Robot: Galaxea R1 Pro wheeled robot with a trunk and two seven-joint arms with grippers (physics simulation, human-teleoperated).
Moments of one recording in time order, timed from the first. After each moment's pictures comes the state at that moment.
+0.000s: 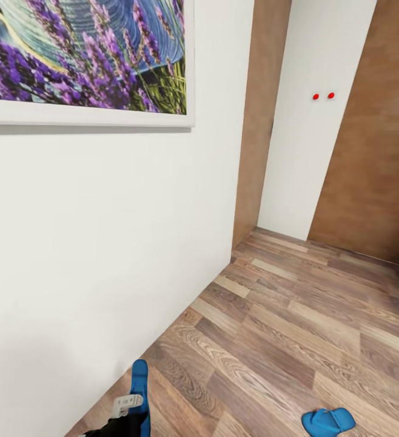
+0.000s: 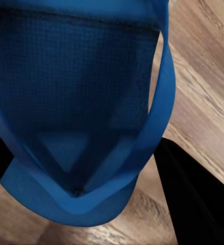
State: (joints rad) left arm -0.48 0.05 0.10 -0.08 0.13 -0.11 -0.51; right arm -0.13 -0.27 -0.22 -0.47 -0.16 0.24 1.01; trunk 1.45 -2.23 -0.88
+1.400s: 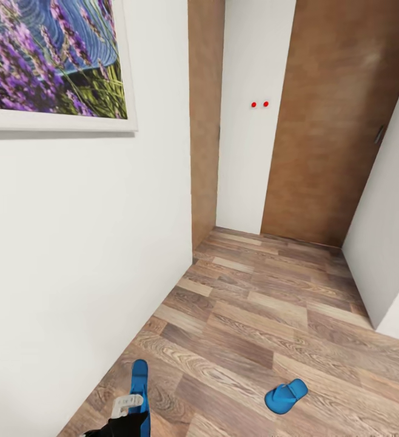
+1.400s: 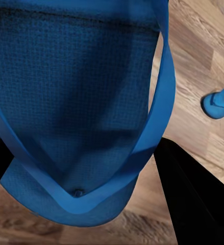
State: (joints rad) left arm -0.48 0.05 0.10 -0.08 0.13 -0.11 -0.51; right arm -0.13 -0.27 -0.22 -0.47 -0.16 0.24 1.01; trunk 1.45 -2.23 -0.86
